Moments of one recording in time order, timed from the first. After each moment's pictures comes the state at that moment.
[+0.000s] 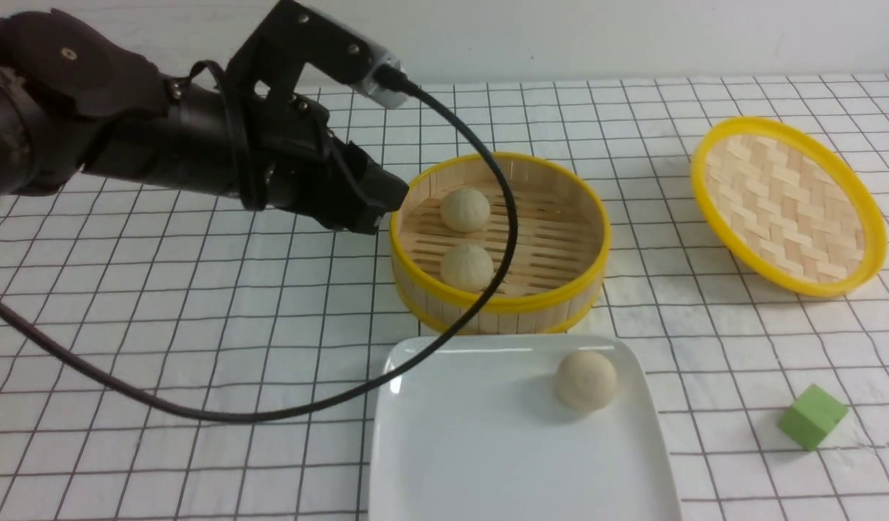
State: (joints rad) right arm 0.37 0.71 -1.24 0.40 0.84 -0.64; left arm -0.30 1.54 -1.17 -0.81 0.56 1.08
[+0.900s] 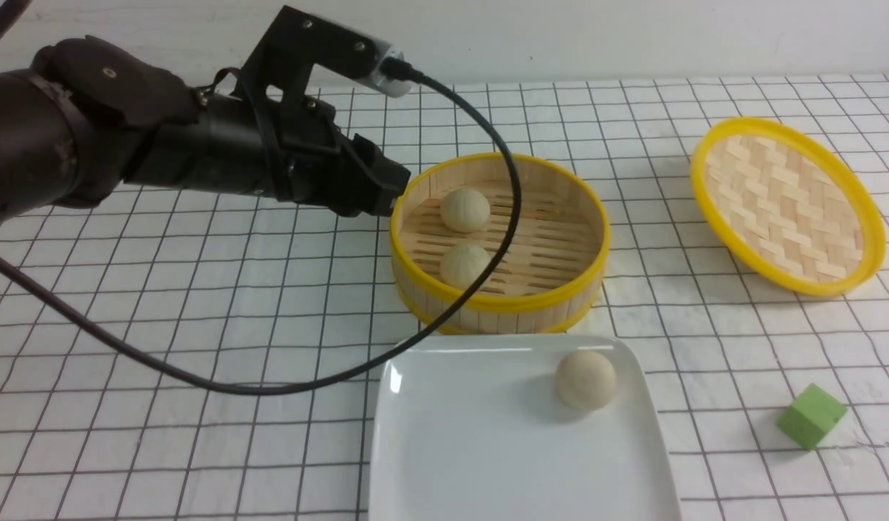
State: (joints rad) right arm 0.37 0.26 -1.13 0.13 1.16 -0.35; left arm -0.30 1.59 -1.17 -0.93 0.45 1.12
